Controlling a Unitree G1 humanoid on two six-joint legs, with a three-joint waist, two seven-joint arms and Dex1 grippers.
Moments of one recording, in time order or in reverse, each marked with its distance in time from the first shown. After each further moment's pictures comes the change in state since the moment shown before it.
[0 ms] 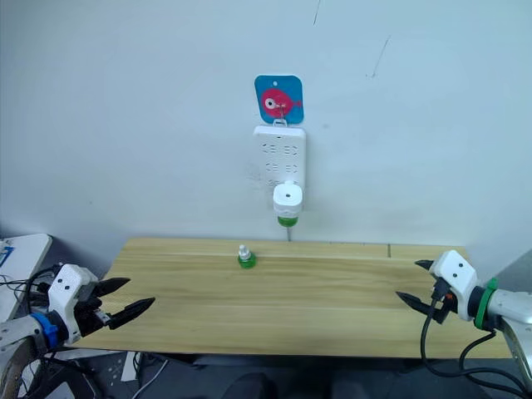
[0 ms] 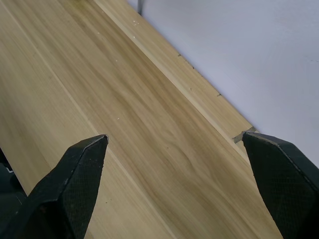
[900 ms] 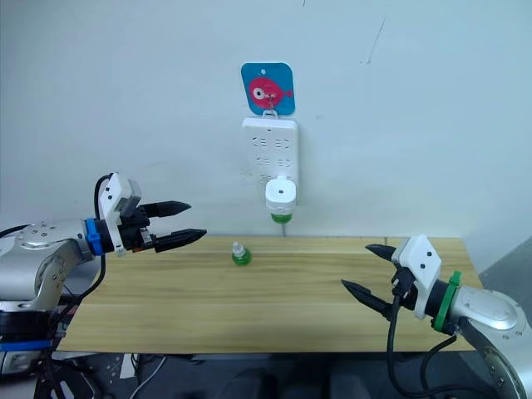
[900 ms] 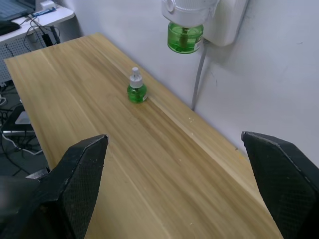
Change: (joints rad) left arm -0.585 0.051 -0.260 -0.022 -0.086 0.261 -0.113; right arm 0.005 0.125 0.005 -0.615 0.306 0.435 -0.255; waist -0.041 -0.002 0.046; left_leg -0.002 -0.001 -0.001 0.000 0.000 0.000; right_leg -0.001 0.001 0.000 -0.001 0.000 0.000
